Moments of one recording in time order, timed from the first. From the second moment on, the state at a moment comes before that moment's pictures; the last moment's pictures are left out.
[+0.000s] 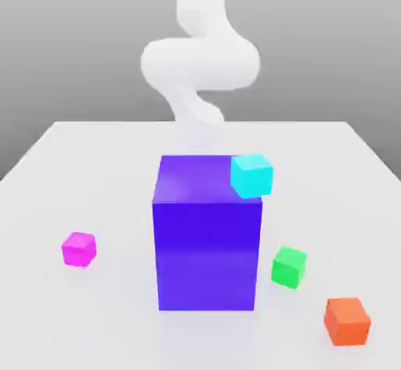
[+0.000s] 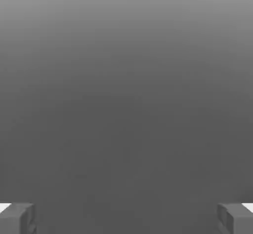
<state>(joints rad) -0.07 -0.73 0.00 -2.36 -0.01 2.36 0.90</state>
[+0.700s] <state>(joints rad) -0.65 0.00 -0.14 -2.89 0.00 2.90 1.79</state>
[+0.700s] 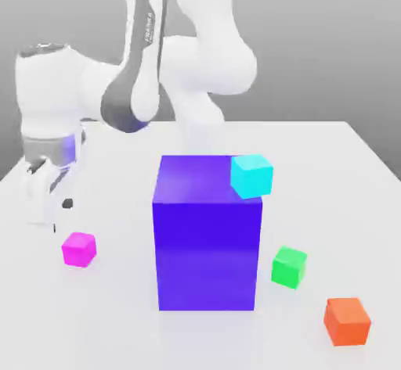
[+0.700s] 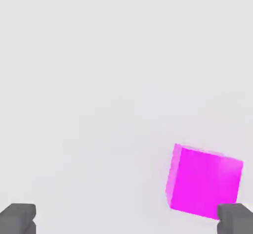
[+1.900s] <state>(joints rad) -0.45 -0.05 0.07 -2.75 0.07 2.86 1.29</state>
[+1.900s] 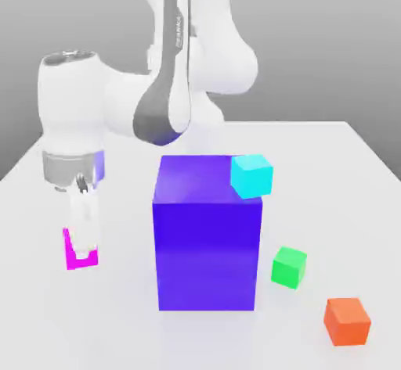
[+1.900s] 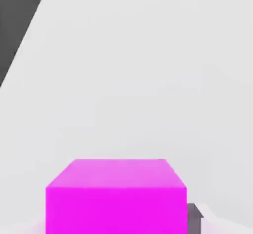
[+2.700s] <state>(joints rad) 0.12 -0.16 0.24 -2.71 0.17 2.75 0.15</state>
